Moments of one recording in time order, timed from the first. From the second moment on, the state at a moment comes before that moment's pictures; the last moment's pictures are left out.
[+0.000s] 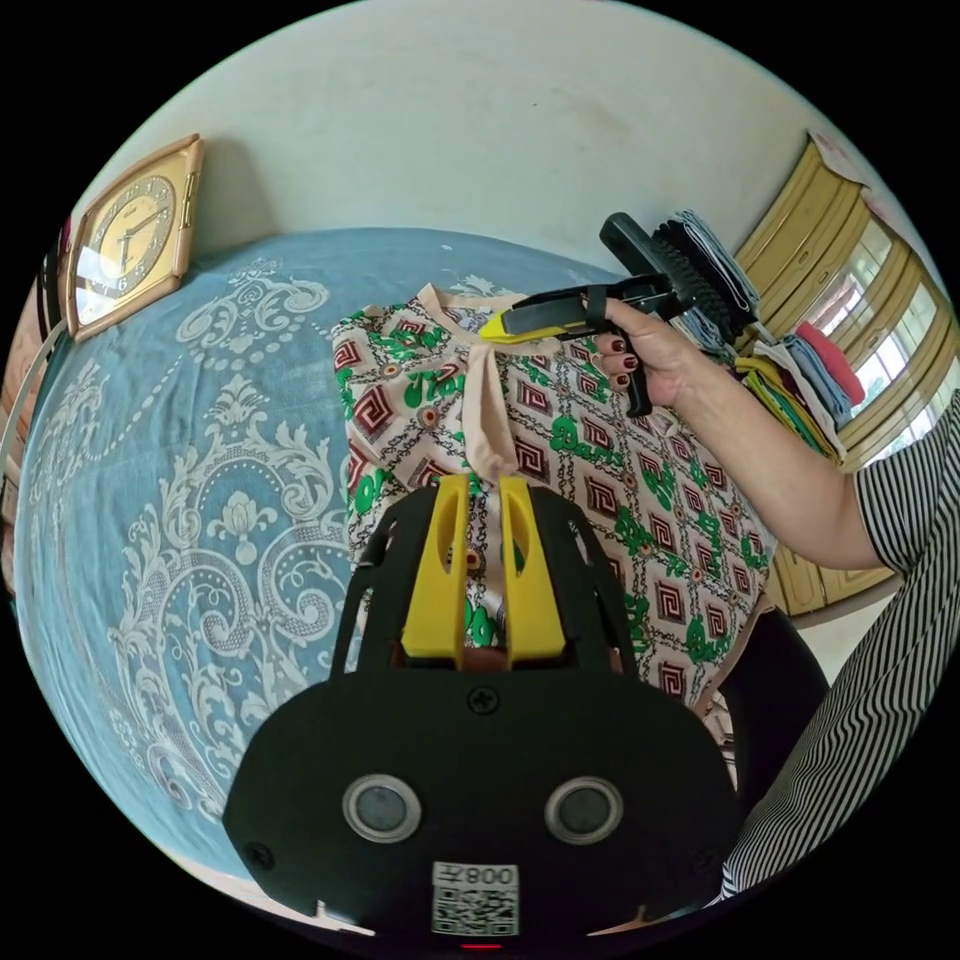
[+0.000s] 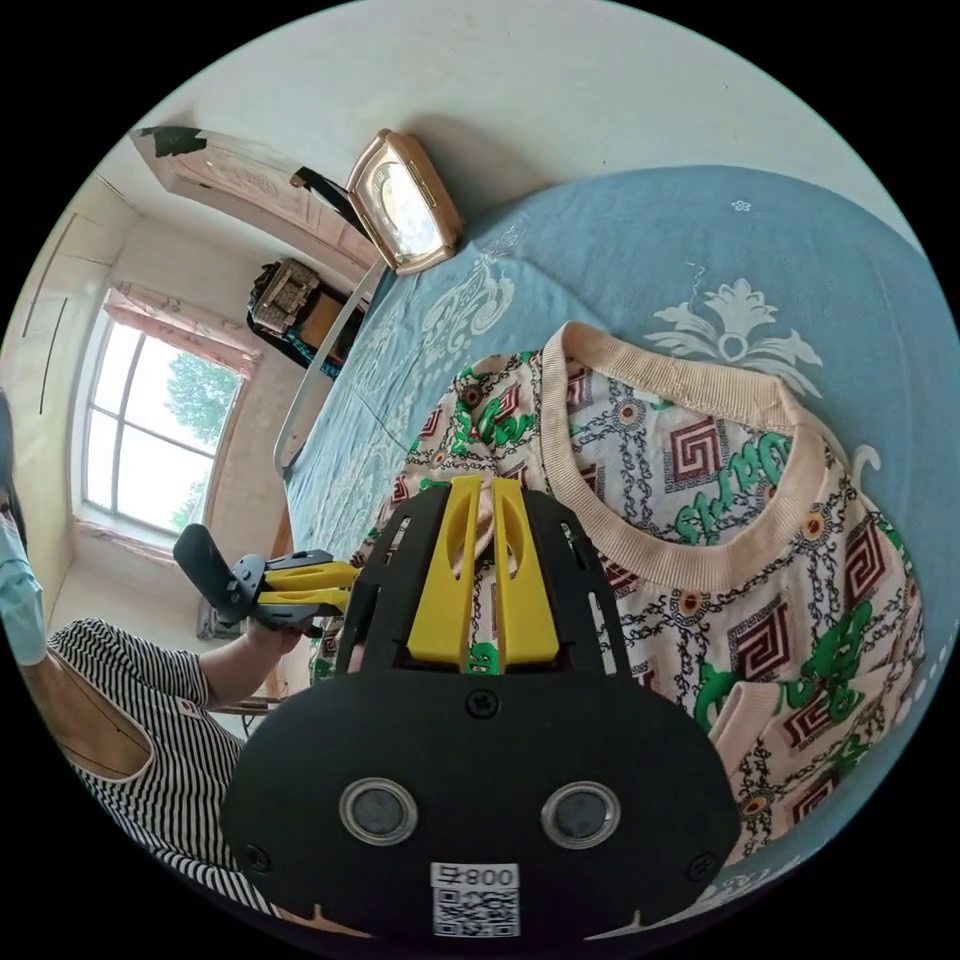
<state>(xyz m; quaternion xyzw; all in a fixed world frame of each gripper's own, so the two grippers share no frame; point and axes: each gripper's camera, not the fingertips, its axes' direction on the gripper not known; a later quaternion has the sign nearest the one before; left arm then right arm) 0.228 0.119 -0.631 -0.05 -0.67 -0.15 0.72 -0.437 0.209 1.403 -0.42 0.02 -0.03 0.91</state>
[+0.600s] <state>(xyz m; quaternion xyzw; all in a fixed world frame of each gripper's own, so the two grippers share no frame) 0.220 0.125 -0.631 -0.04 -0.70 -0.19 0.68 -0.488 0.241 1.511 -0.49 0.02 -0.15 0.86</state>
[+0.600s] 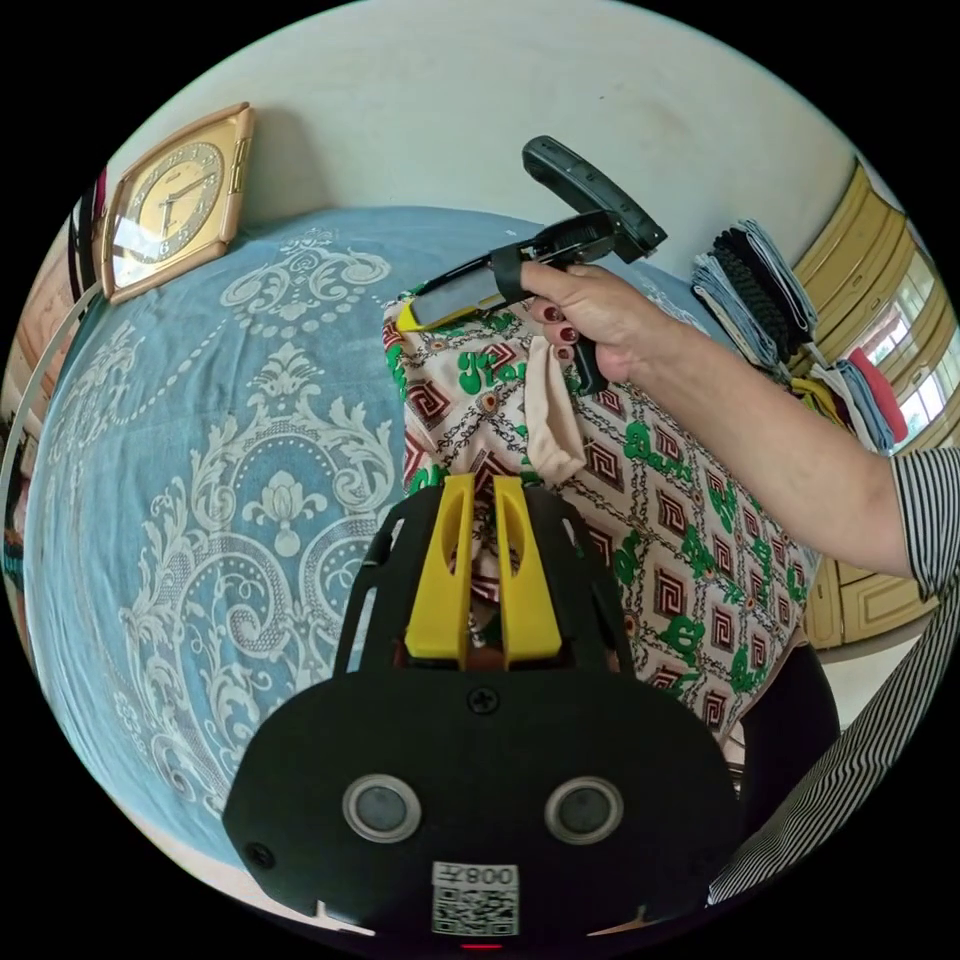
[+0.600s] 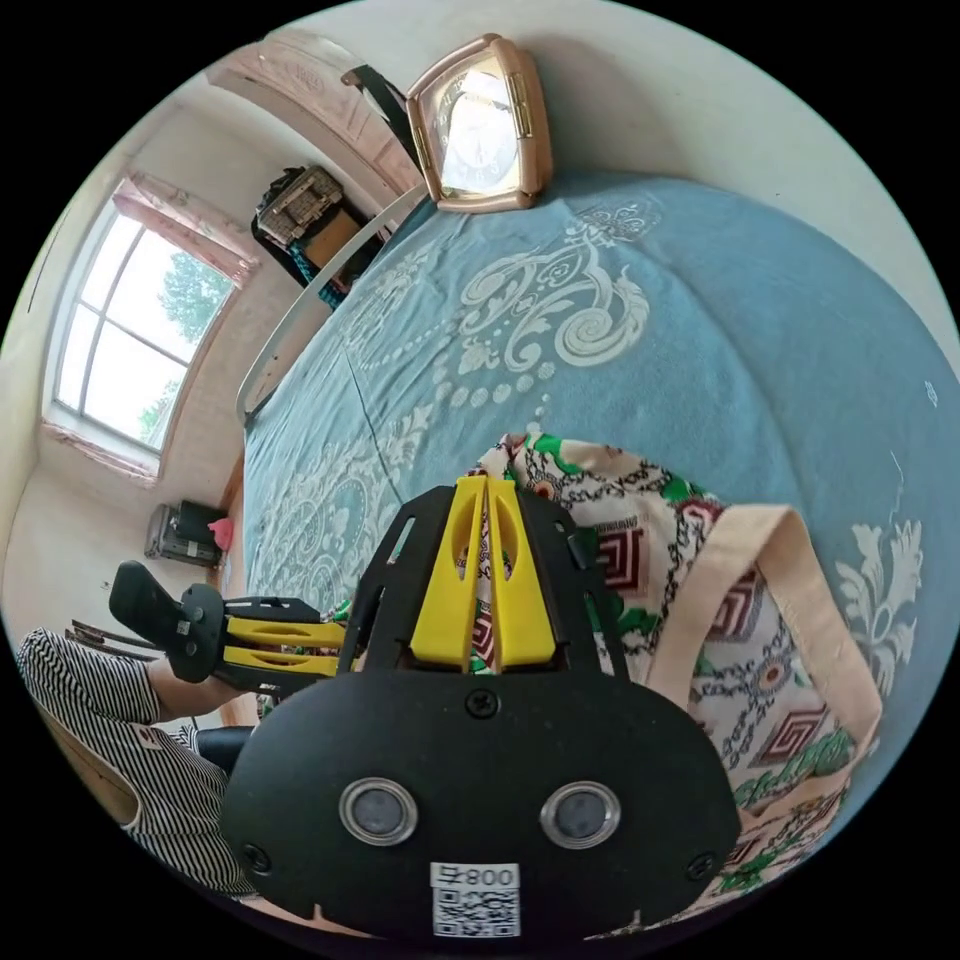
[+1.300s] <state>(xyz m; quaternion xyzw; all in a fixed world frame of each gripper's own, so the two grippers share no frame) 0.225 0.137 -0.605 -0.04 -0.69 -0.20 0.69 -0.502 0.333 1.346 -0.52 -0.04 -0.18 0.83</state>
